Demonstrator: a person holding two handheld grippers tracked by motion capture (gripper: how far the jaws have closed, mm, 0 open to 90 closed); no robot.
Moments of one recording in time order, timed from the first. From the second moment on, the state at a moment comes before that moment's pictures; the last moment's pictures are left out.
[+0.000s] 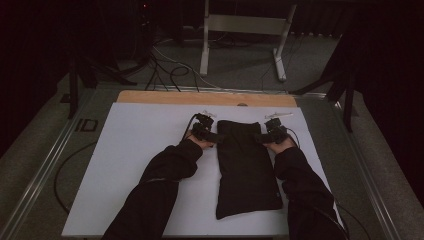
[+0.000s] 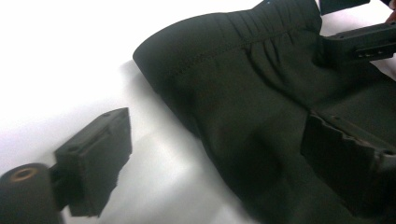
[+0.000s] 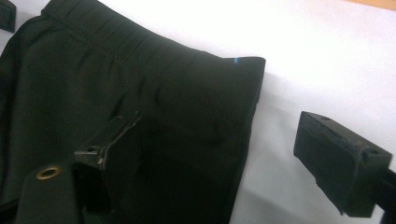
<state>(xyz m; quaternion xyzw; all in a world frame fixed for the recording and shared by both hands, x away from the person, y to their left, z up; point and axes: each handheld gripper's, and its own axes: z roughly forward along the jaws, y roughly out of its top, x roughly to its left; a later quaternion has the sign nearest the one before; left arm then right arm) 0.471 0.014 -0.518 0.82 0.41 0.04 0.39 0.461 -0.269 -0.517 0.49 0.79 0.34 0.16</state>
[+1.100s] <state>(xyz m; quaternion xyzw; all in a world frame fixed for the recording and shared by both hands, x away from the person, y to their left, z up) 0.473 0.006 -0.524 0.82 0.42 0.03 0.39 0.470 -0.263 -0.521 0.46 0.80 0.35 0.12</state>
